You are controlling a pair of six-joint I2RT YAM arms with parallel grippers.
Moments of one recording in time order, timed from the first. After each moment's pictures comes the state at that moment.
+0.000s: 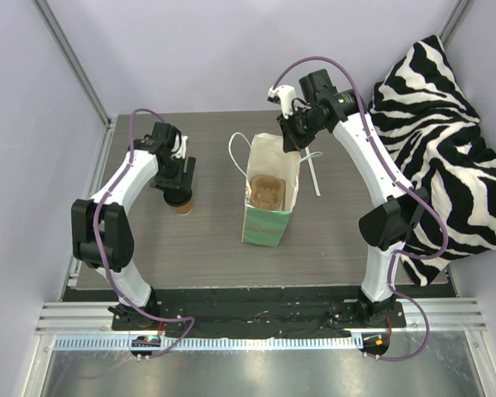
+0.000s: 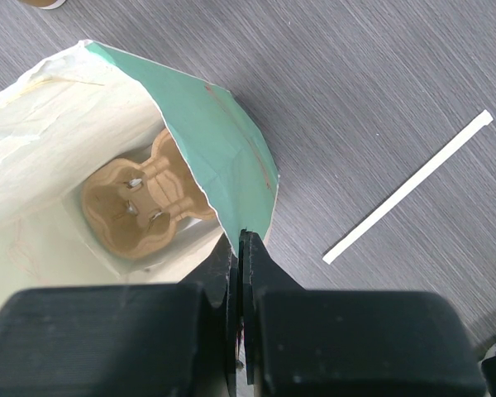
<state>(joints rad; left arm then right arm) -0.18 1.72 1.42 -0.88 0.01 -0.03 0.41 1.94 2.19 -1.18 -0.32 -0.33</state>
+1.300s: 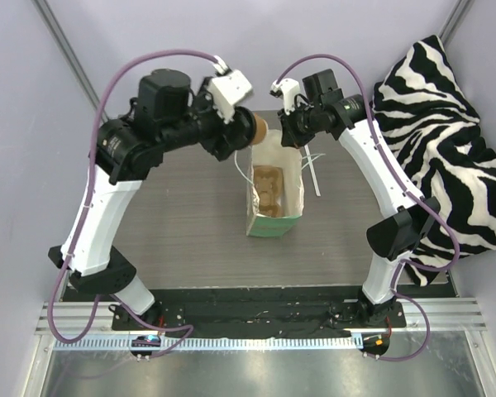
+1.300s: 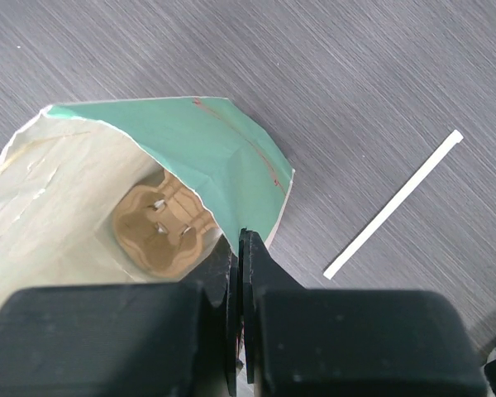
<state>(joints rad) -0.69 1.62 2.42 -1.16 0.10 0.29 0.43 1.83 2.09 -1.05 -0.29 -0.26</state>
